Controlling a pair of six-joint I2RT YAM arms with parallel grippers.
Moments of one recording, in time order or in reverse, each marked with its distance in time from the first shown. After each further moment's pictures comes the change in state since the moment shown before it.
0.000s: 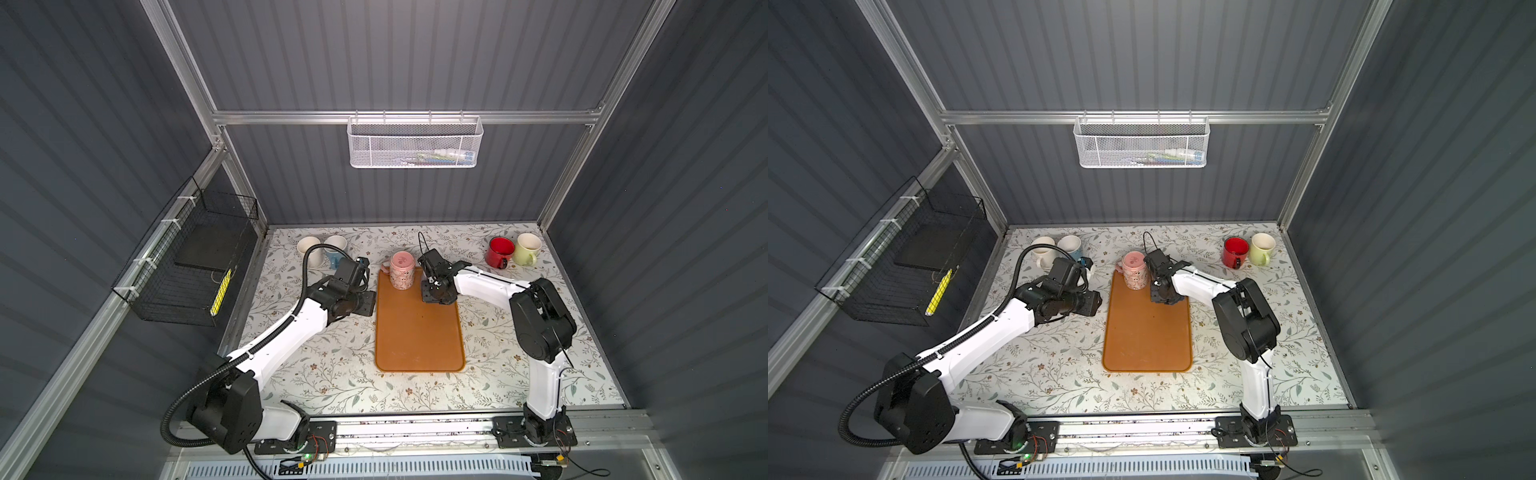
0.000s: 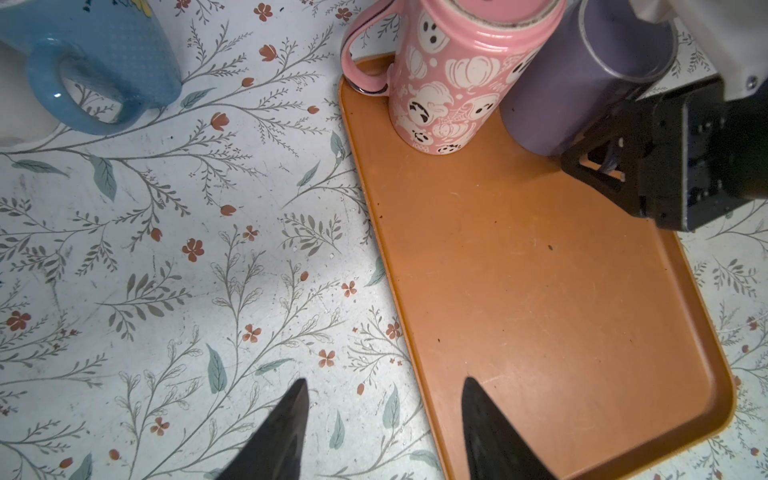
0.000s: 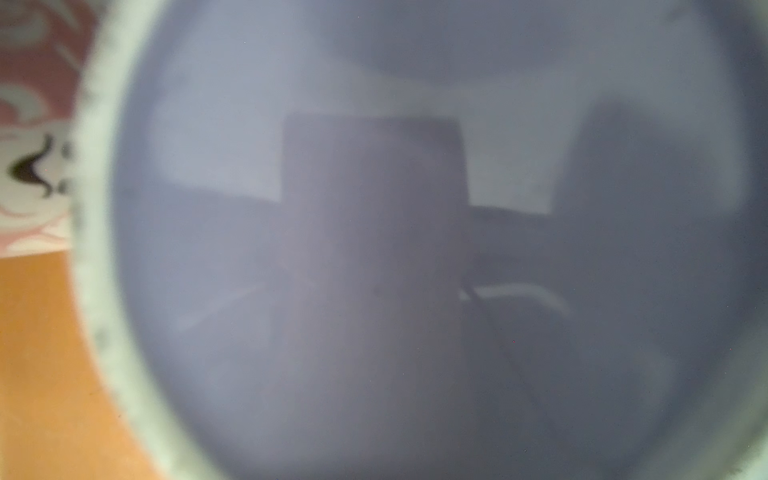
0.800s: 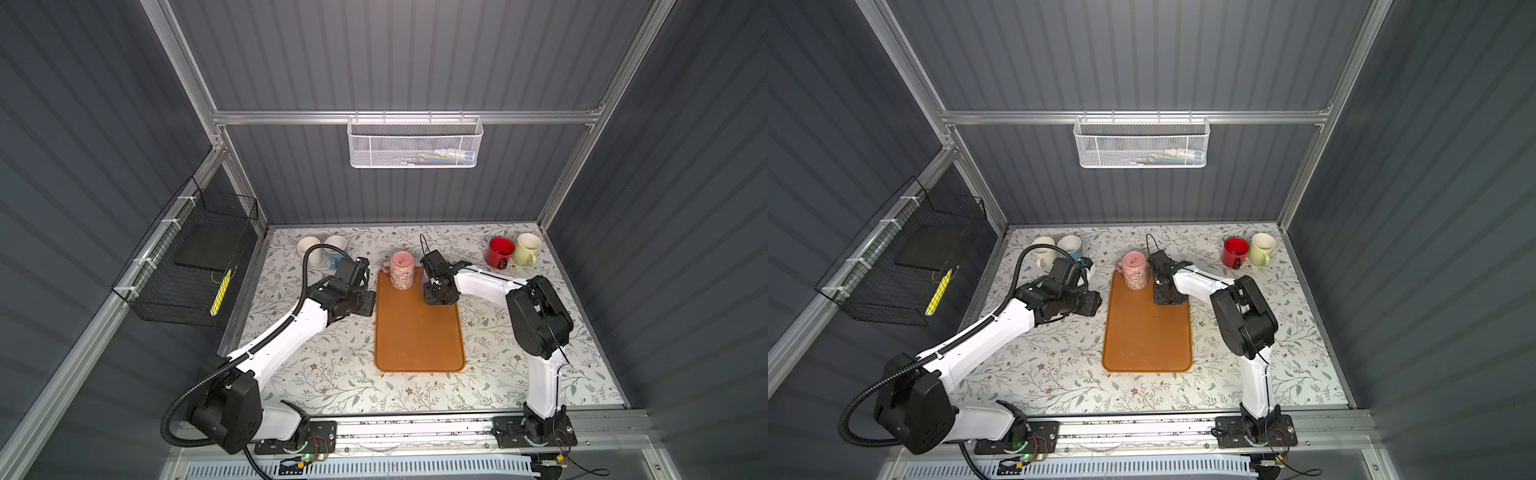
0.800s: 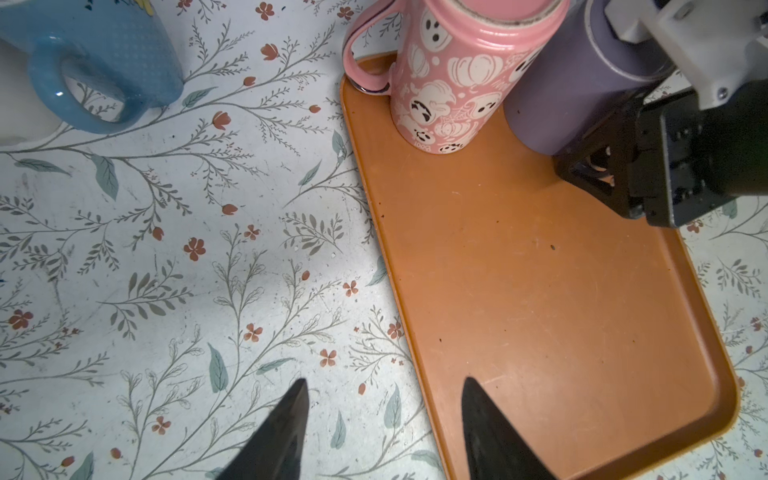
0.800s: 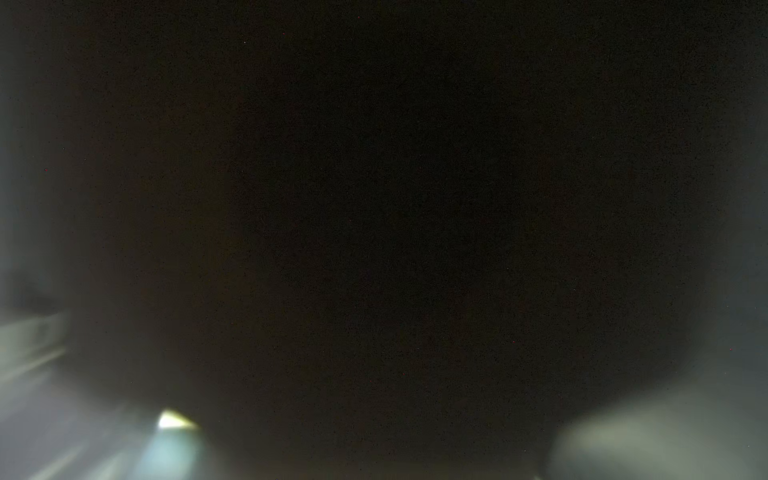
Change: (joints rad) left arm 0.000 0.000 -0.006 0.000 -0.005 0.000; right arm -0.024 0.033 0.000 -0.012 -0.020 -0.029
